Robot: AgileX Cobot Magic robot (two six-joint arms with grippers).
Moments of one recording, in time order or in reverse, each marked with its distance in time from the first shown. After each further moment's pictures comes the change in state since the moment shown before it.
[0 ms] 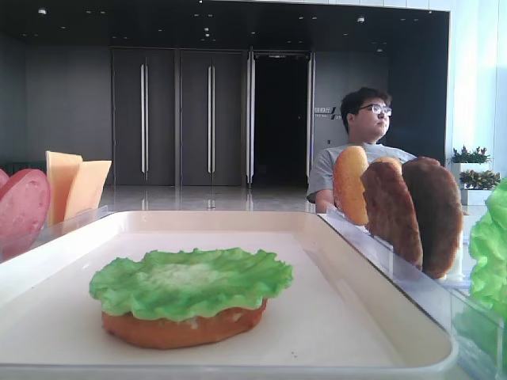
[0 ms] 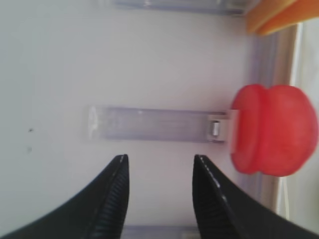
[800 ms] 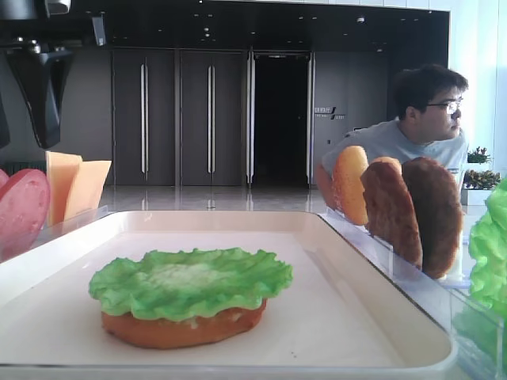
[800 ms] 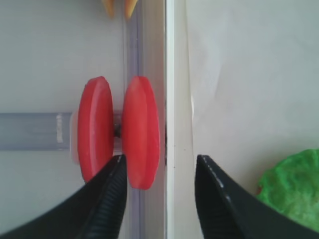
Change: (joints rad) left arm -0.401 0.159 -0.008 0.199 -0.115 -0.497; right arm 0.000 0.000 0.000 0.000 0.000 0.002
